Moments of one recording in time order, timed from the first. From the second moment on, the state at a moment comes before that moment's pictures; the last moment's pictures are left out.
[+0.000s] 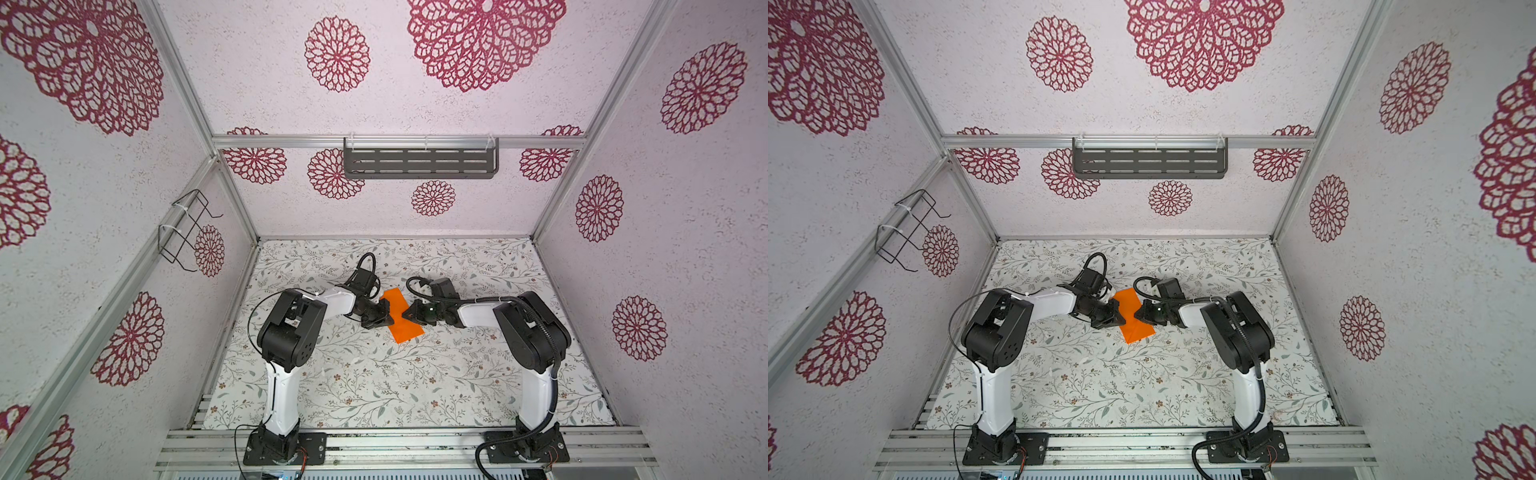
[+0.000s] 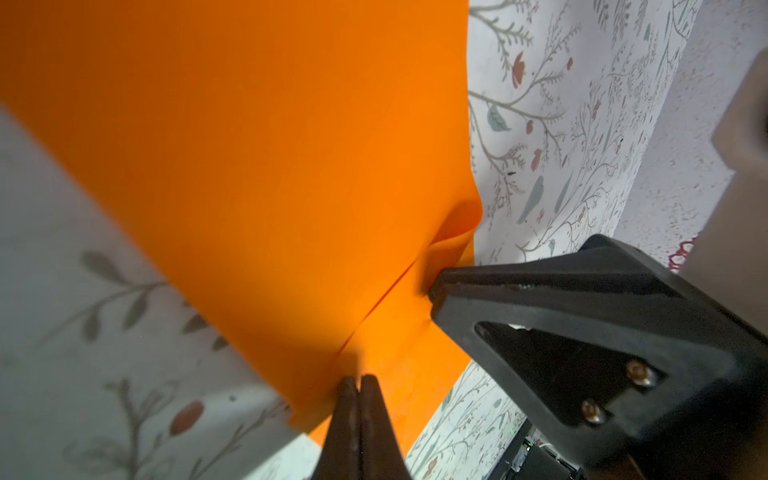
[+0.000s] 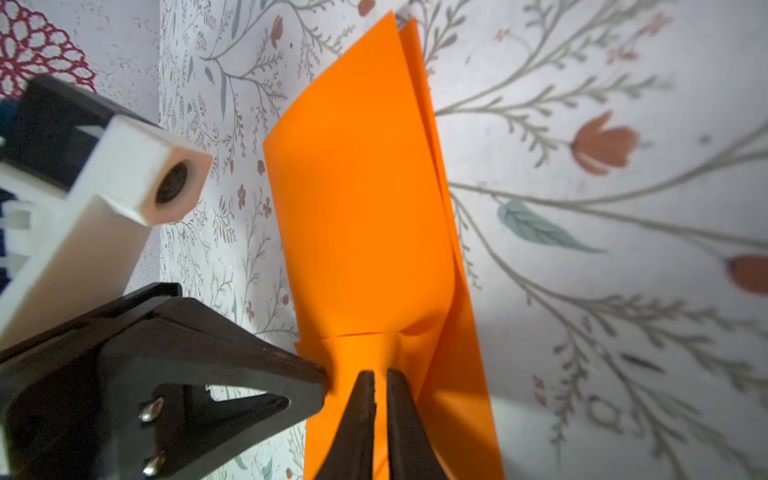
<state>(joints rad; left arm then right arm) -0.46 2.07 1.26 -0.36 0.53 -0.62 0.51 2.00 1.05 0.15 -0.50 0.68</state>
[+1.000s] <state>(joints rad) -0.46 2.07 1.27 -0.38 0.53 -0.61 0.42 1.94 1.01 0.21 -0.51 0.71</state>
